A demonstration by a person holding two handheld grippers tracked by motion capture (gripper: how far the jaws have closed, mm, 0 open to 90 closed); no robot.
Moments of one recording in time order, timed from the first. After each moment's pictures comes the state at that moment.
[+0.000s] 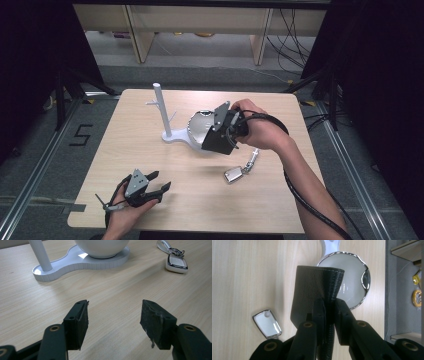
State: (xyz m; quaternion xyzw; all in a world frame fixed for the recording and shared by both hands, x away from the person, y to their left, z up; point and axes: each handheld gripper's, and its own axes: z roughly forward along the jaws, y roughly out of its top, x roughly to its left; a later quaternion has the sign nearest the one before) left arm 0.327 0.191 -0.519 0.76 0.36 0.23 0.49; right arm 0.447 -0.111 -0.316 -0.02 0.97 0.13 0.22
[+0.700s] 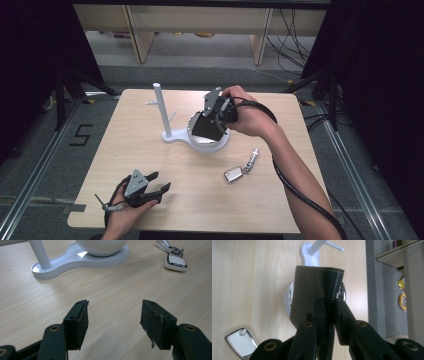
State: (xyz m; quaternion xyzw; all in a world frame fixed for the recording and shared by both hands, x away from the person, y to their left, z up) left arm 0.326 0.192 -0.520 0.76 0.36 0.23 0.49; right arm 0.474 -0.088 -0.302 -0.02 0.95 0.16 0.26
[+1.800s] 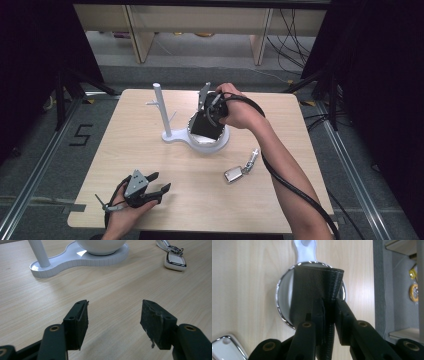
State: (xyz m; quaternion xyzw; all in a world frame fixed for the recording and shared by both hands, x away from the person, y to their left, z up) left arm 0.326 0.191 -0.521 0.76 0.36 0.22 0.49; right arm 0.515 -0.071 -0.326 0.01 0.96 0.13 0.23
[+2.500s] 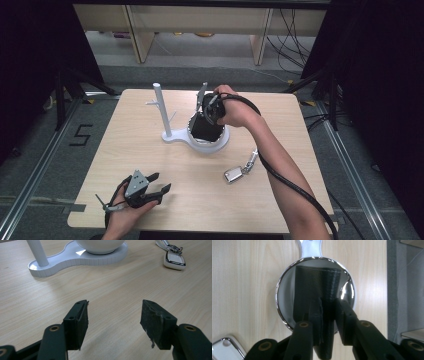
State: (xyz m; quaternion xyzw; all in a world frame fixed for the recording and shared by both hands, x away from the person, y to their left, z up) left arm 0.325 0.191 -0.522 0.76 0.36 0.22 0.49; right arm 0.533 -0.064 -0.345 0.01 0.97 0.12 0.20
